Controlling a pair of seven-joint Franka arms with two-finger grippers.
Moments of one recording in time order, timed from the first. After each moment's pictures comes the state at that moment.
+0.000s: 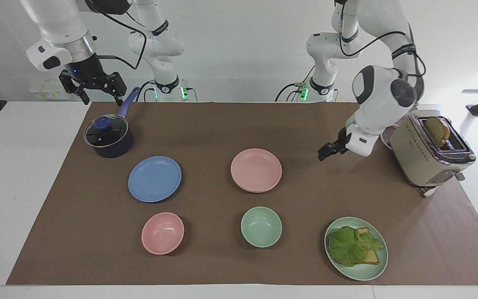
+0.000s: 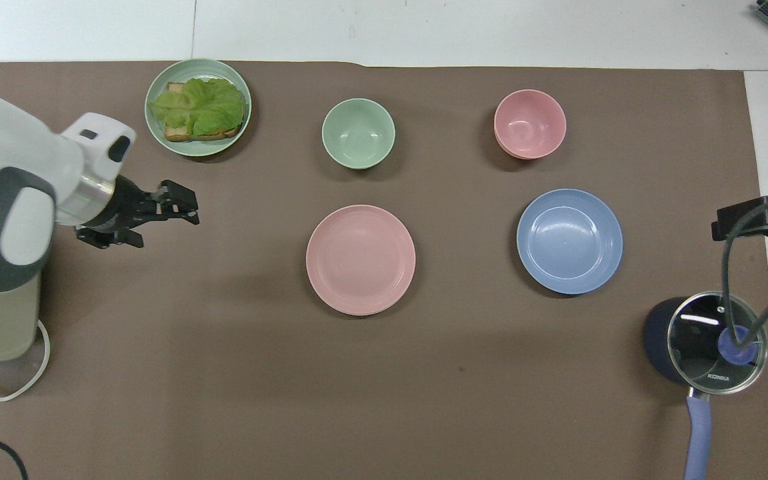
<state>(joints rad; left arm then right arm) -0.05 0.11 -0.06 -1.80 -0.19 1.83 -0.33 -0.07 -0.02 0.05 -1.53 -0.04 1.49 0.02</state>
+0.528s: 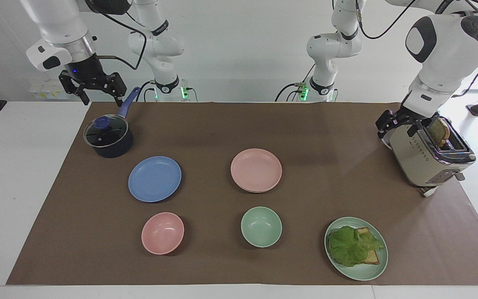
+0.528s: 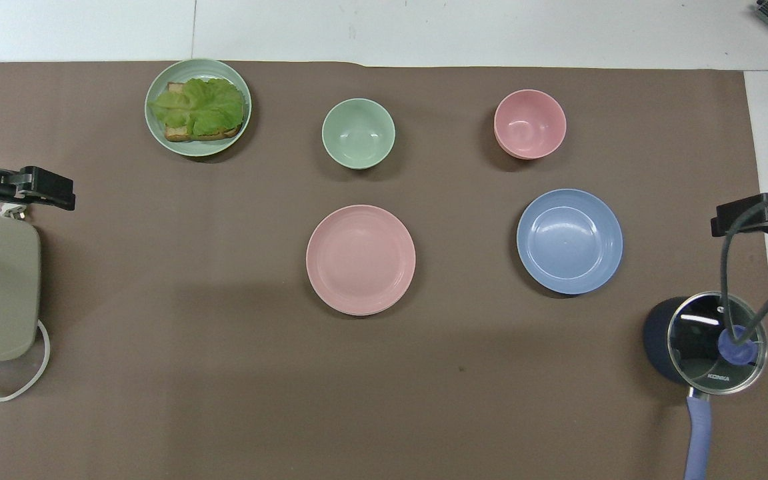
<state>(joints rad) 0.03 0.06 -0.08 -1.57 0.03 1.64 -0.02 -0.07 -0.03 0.05 -1.54 -0.04 1.52 0.02</state>
